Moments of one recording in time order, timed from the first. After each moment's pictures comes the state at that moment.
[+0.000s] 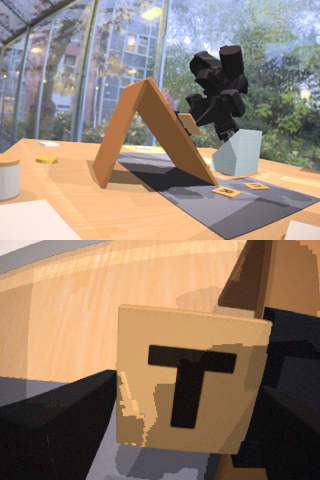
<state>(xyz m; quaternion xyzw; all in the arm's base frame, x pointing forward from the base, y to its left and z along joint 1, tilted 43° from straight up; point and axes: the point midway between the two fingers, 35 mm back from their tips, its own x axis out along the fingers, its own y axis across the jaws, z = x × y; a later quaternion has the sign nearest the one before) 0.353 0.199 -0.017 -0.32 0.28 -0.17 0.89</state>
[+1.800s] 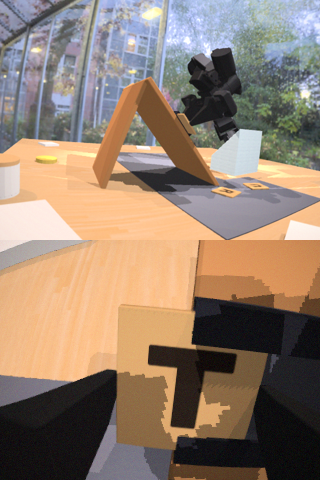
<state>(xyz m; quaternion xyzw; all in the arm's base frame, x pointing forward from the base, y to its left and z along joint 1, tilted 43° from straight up) 0.349 0.179 0.001 -0.32 0.28 -0.17 0.89</state>
